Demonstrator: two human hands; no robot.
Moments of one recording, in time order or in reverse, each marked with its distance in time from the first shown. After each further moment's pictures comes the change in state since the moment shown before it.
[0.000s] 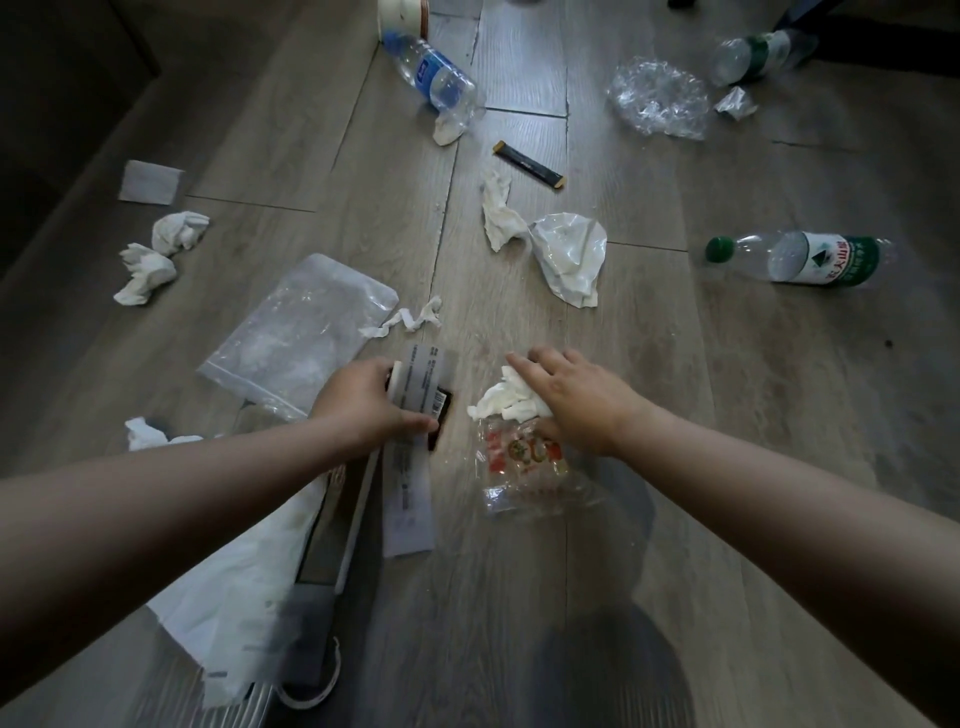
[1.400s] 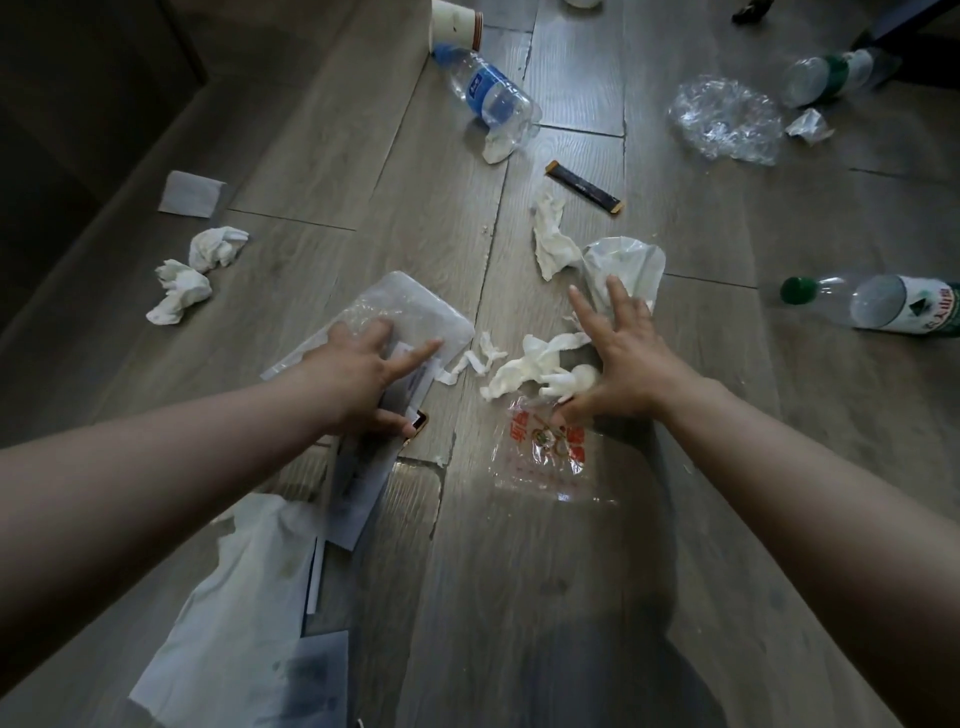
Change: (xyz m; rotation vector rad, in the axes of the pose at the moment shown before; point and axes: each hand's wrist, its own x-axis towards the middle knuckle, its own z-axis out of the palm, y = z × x) left_hand 0.071 -0.037 -0.053 0.991 -0.155 0.241; right_hand 0.076 0.040 -0.019 0.281 -0.022 0.289
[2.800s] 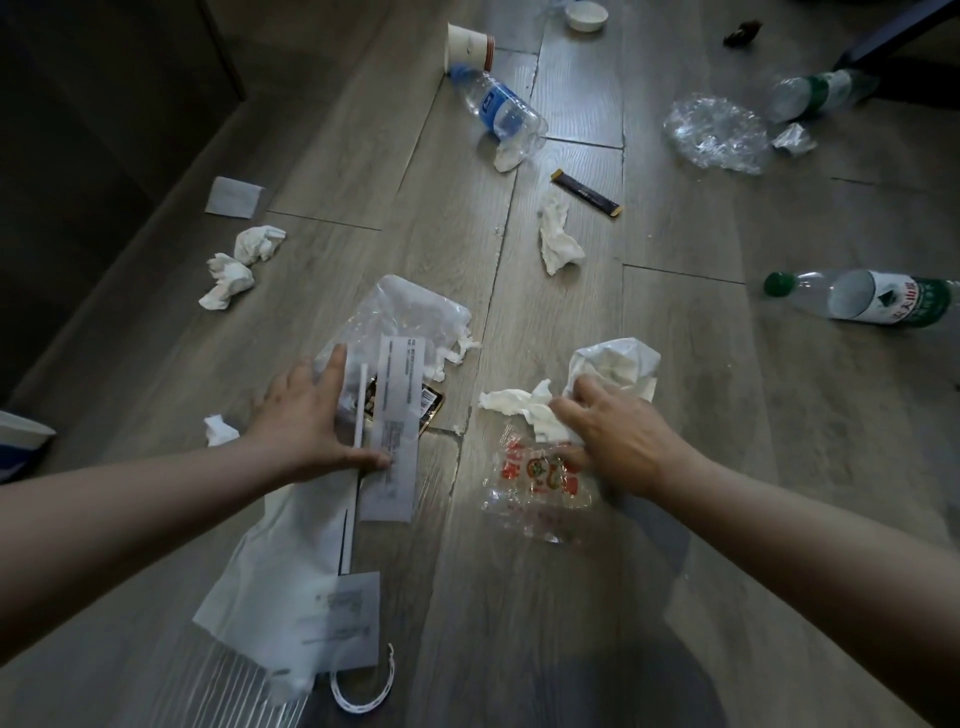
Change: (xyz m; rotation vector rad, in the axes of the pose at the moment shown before) left_hand -0.088 -0.012 0.051 -0.519 0.056 -0.351; right_hand -0.088 -0.039 0.033 -0.383 0.030 -0.287
